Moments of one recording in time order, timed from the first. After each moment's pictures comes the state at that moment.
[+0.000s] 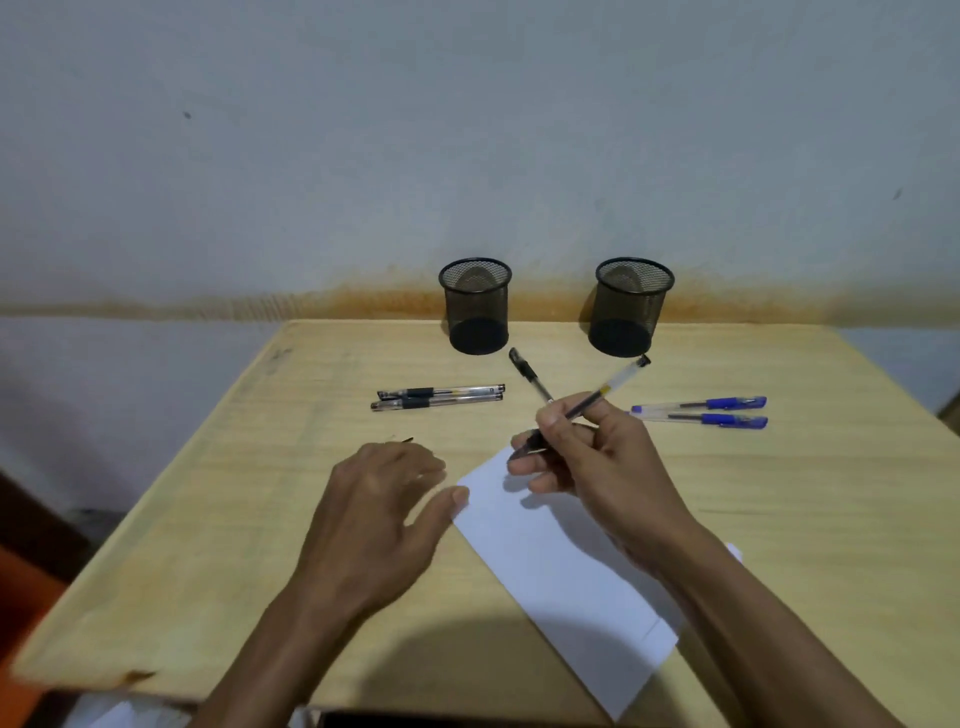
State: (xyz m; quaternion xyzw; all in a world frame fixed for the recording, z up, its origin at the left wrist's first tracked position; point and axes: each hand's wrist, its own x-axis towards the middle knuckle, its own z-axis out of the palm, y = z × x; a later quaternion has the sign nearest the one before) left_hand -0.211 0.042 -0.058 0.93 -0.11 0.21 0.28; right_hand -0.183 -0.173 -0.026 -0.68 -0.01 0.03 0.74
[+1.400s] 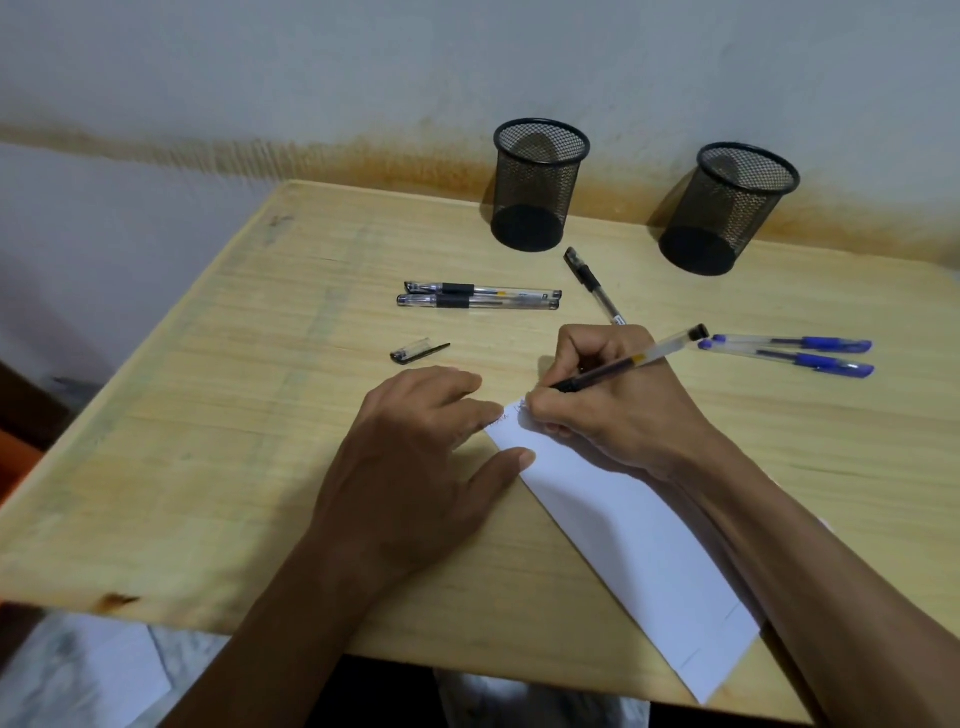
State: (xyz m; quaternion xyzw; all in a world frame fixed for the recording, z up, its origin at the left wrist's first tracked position) left_hand -0.208 0.049 -0.087 0.94 -0.13 0.16 0.26; right_hand -0.140 -0.138 -0.063 -0.77 -0.16 0.07 0.61
